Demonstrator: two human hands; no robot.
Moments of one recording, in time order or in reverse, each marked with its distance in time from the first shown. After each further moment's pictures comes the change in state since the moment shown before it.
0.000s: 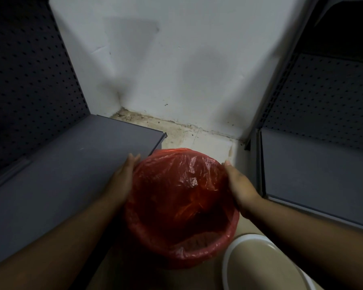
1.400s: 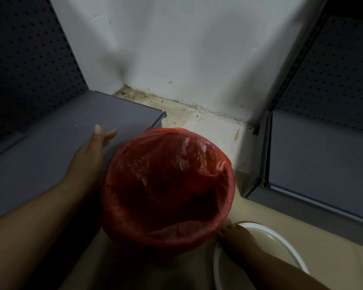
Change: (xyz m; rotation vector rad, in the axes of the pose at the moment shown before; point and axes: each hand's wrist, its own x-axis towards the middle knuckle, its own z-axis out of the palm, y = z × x) left_hand -0.002 -0.003 -0.008 0.082 0.230 0.150; right_hand 0.006 0.179 -0.029 -1.650 -0.589 -0.230
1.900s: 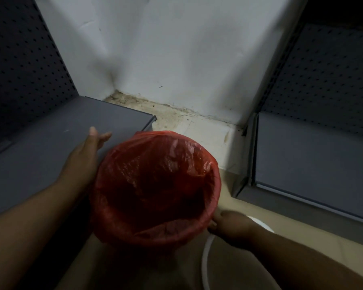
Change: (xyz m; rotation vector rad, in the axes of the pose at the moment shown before) left_hand -0.002 0.006 0.004 0.014 -0.062 0.019; right_hand -0.026 0.020 -0.057 0.074 0.092 -0.157
